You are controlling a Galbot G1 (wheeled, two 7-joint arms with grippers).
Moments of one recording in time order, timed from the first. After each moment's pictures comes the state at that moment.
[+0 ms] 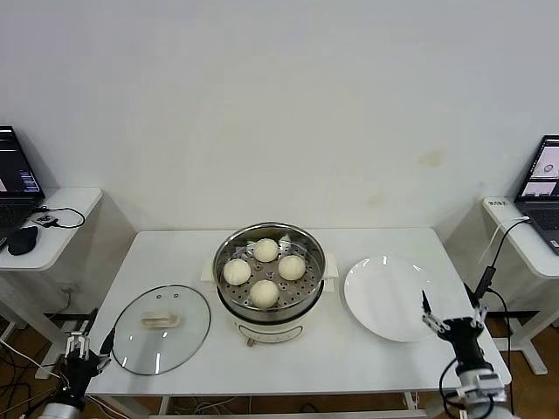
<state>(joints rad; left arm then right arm) 1.64 -1.18 -0.88 -1.73 1.11 -0.27 -0.26 -1.53 1.32 0.83 1.81 0.02 0.31 -0.08</state>
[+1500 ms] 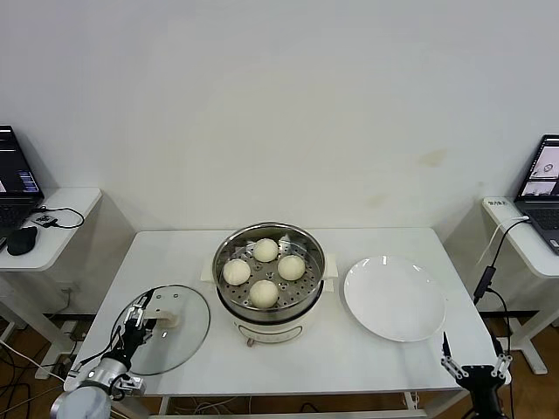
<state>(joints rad) 1.29 -1.12 -0.63 -1.43 1.28 -0.28 -0.24 -1.68 1.47 0.93 1.82 -0.09 0.42 -0.07</state>
